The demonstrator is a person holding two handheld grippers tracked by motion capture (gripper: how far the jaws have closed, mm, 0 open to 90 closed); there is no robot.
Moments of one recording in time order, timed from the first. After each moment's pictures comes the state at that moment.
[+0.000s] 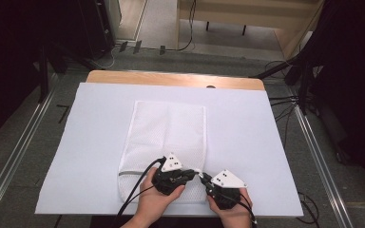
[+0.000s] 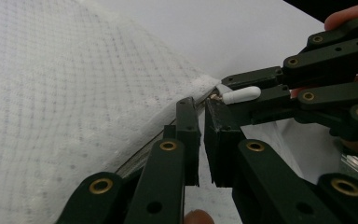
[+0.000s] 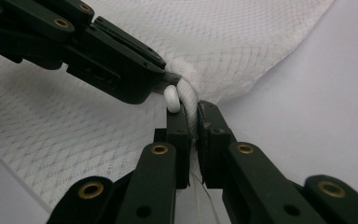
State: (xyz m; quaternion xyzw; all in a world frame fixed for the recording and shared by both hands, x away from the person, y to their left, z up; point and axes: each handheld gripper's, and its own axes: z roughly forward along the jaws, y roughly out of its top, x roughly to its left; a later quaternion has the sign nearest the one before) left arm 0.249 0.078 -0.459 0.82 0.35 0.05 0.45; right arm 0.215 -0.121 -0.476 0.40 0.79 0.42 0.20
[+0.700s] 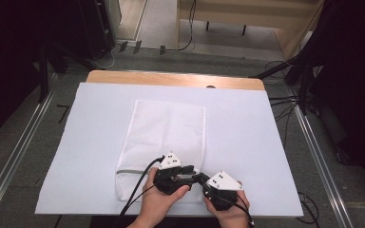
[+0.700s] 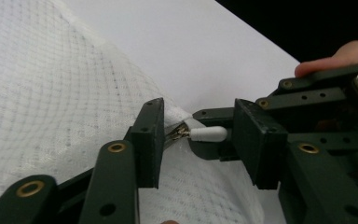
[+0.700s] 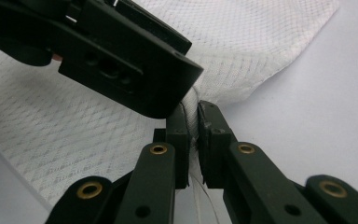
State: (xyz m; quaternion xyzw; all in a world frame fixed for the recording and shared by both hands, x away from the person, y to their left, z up) left arm 0.249 0.075 -0.452 0.78 0.39 0.00 0.49; right arm 0.211 -0.112 -0.474 0.39 0.79 0.42 0.21
